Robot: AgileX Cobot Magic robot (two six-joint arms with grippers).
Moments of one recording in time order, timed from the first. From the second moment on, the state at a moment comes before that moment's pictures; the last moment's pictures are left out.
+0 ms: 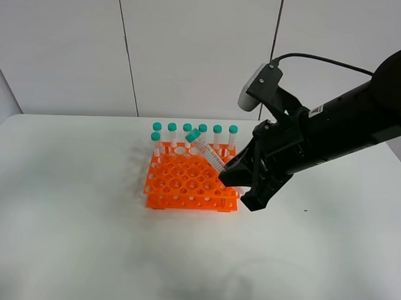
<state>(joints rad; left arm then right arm) -0.02 0.46 -0.69 -0.38 0.79 0.22 0.53 1.39 -0.95 0.67 0.63 -0.95</state>
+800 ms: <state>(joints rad) -0.17 1.13 -0.70 -1.44 0.56 1.16 0.53 1.39 -0.95 0.71 0.61 -0.96</state>
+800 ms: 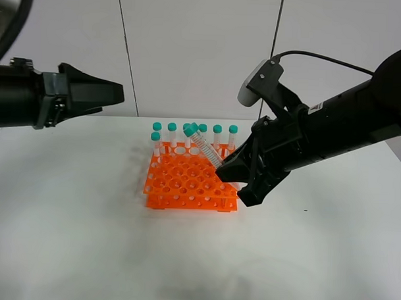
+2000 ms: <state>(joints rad) -0.55 1.40 -0.80 -1.73 0.43 1.40 0.53 1.39 -0.95 0.72 0.61 -0.96</state>
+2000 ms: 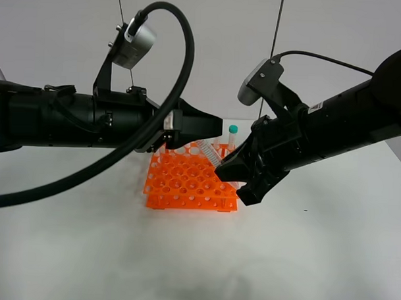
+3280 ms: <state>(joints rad) -0.55 1.40 -0.81 -1.73 0.43 1.39 0.53 1.39 -1.01 0.71 0.64 -0.87</state>
